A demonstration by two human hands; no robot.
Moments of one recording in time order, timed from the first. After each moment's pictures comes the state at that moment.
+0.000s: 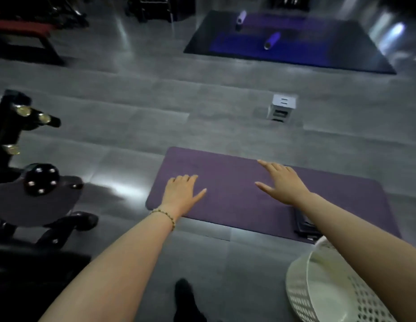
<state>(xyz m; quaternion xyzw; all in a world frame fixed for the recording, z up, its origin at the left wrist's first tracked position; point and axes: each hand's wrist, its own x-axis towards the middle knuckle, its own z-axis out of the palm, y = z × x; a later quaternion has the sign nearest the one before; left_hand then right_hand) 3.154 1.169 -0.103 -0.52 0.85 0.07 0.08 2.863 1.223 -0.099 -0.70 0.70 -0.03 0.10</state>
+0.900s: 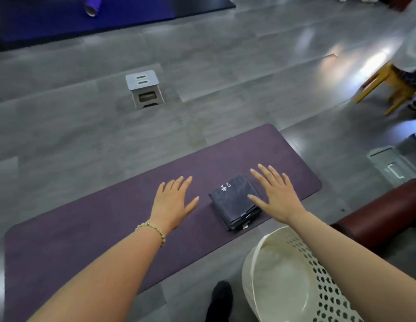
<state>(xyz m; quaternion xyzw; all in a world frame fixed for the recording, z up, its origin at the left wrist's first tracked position) 2.645 1.039 -0.320 -0.21 0.97 0.07 0.12 2.464 1.268 -0.311 -0.41 0.90 0.01 0.14</state>
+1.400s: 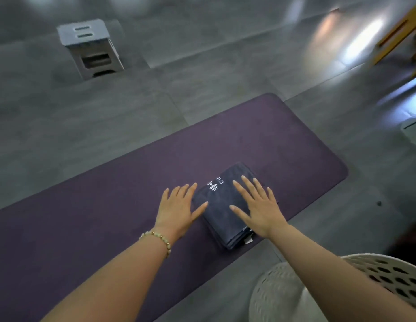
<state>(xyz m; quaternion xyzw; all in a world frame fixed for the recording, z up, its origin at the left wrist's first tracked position) 2.492 1.036 -0.653 -0.20 0.96 0.12 0.15 2.372 1.230 -0.653 -0.36 0.91 -0.02 0.22</state>
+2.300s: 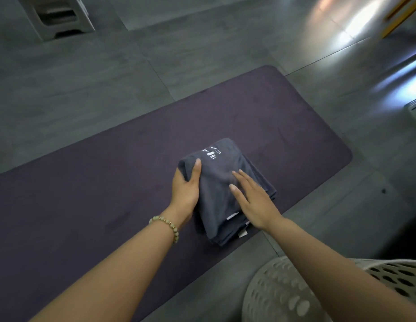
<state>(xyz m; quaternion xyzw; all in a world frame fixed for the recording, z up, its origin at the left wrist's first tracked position) 2.416 1.078 -0.738 -0.41 0.53 0.73 -0.12 2.347 1.238 -0.749 -0.24 0.89 -0.24 0.31</state>
